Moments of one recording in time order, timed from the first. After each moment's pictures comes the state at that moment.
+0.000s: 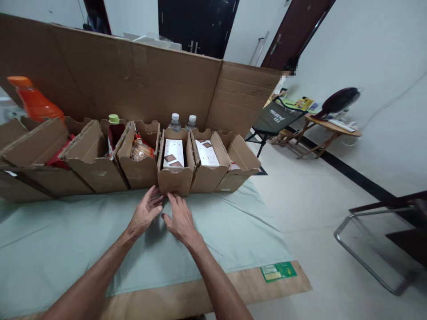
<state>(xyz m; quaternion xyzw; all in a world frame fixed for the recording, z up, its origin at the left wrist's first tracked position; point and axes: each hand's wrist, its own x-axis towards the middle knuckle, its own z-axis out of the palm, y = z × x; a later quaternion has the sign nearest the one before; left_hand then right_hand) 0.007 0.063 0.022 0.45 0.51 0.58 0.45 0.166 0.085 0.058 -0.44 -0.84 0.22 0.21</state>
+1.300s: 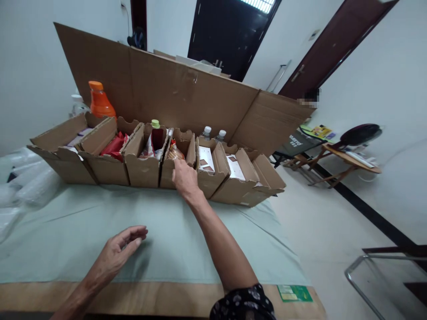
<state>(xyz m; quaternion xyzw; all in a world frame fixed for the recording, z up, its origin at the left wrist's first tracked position) -0.086 -0.089 0.051 0.41 0.62 0.51 0.43 0.025 0.132 0.195 -0.48 -0.88 -0.01 0.07</state>
